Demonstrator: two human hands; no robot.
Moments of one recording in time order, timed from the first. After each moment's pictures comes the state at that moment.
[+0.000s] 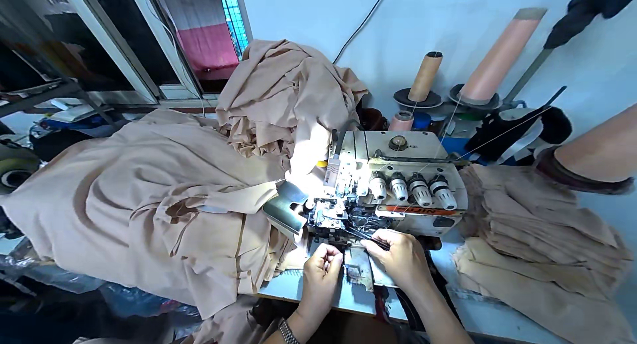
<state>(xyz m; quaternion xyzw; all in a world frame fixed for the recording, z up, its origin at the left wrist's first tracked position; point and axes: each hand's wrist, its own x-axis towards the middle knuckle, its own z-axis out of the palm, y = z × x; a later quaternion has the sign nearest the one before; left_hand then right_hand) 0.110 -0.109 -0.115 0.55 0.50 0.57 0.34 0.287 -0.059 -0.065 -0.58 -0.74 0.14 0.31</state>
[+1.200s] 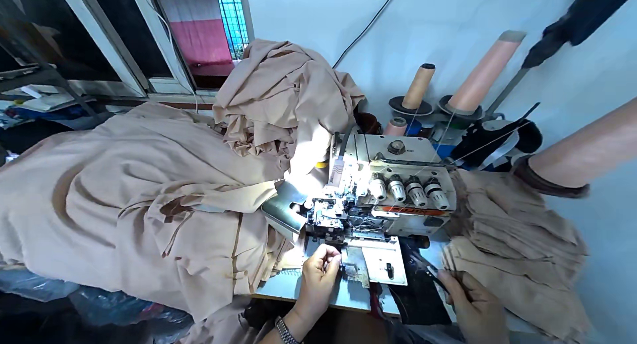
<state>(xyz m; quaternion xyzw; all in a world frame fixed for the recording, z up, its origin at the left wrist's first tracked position) 0.107 -0.109 -0.118 0.58 0.46 0.57 0.36 0.379 -0.137 -0.087 -0.61 -0.56 0.23 0.51</state>
